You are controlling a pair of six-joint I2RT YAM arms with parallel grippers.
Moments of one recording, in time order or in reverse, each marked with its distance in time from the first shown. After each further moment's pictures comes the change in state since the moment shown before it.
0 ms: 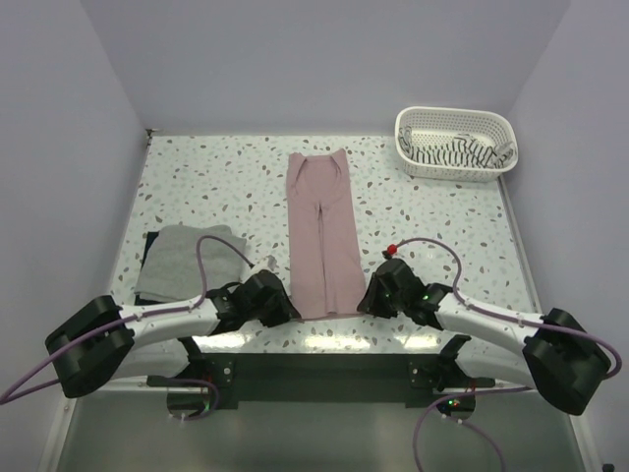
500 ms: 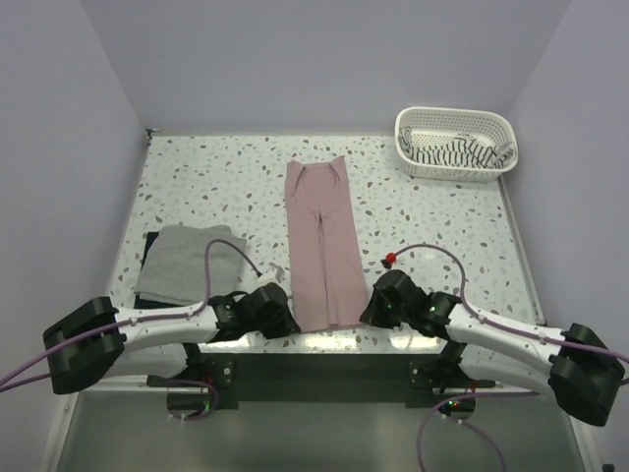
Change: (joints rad) left arm -0.123 -0.033 0.003 -0.064 -0.030 -0.002; right arm 0.110 -0.122 -0.008 -0.118 0.053 0.034
